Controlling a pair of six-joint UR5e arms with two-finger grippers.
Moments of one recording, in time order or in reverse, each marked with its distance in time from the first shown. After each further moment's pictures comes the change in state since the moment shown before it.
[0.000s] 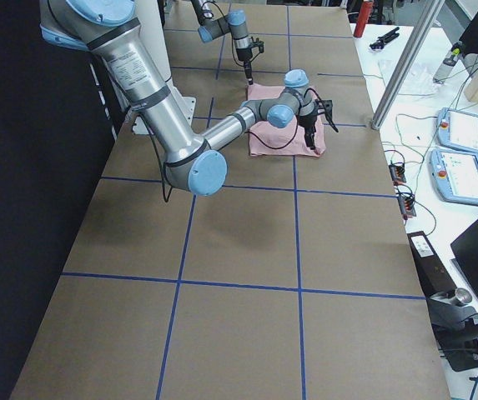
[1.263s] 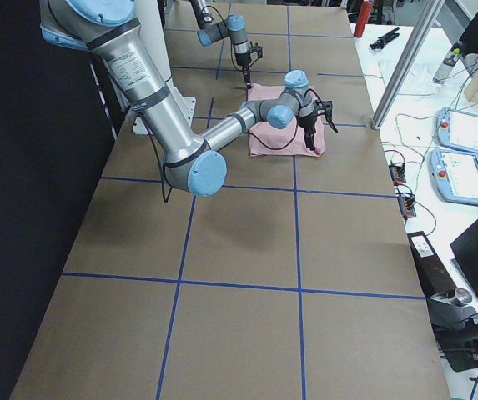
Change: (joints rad) left arm 0.012 -0.021 0.037 0.005 0.002 -0.001; right arm 0.000 -0.003 0.000 0.001 0.000 0.000
